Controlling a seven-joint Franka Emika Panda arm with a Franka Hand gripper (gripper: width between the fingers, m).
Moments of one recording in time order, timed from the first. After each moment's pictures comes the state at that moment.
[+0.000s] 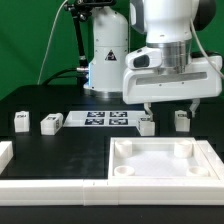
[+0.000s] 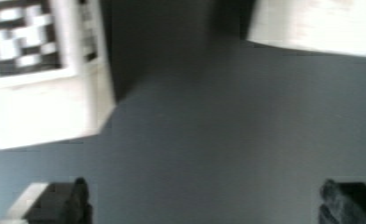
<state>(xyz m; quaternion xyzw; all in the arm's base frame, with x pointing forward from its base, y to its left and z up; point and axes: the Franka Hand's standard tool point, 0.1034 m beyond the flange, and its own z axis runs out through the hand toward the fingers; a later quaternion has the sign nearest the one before) 0.427 0.128 0.041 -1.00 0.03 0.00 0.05</state>
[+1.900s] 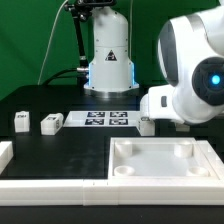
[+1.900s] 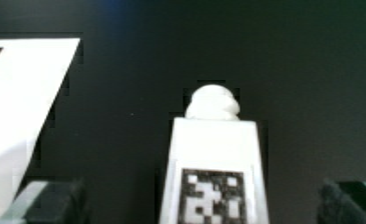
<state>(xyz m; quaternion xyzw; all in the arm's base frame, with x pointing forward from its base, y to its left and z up) 0.368 0.159 0.013 -0.86 0.02 0.50 0.02</state>
